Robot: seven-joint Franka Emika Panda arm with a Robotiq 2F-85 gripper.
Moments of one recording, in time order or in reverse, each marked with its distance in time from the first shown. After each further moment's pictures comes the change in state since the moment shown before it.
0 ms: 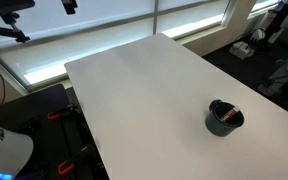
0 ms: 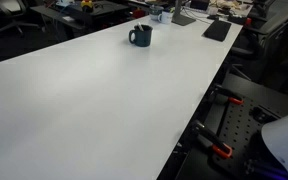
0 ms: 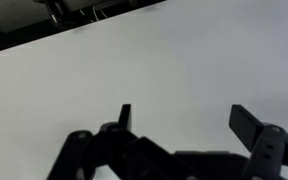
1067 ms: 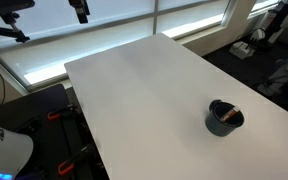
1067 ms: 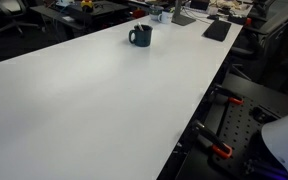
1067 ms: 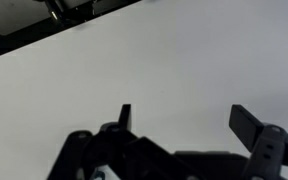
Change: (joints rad) arm -0.007 0.083 -0.082 0.003 -0.045 0.053 0.014
